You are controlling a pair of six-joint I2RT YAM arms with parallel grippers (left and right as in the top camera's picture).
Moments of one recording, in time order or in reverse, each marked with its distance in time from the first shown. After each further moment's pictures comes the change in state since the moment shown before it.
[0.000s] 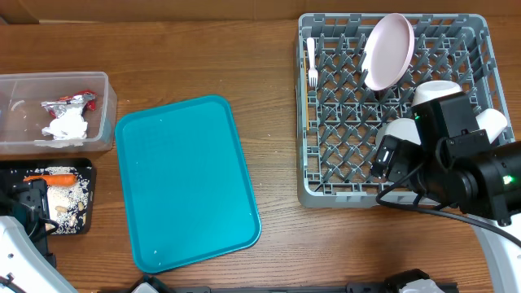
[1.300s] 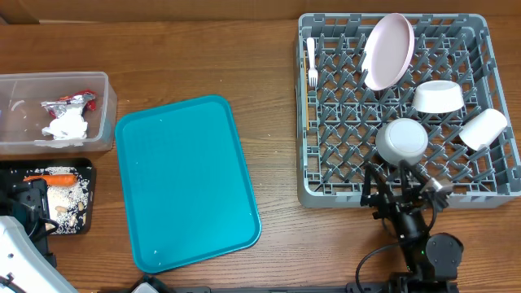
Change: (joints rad) left arm 0.000 0.000 0.001 0.000 0.003 0.000; right arm -0.290 -1.190 -1.575 1.703 -0.348 -0.169
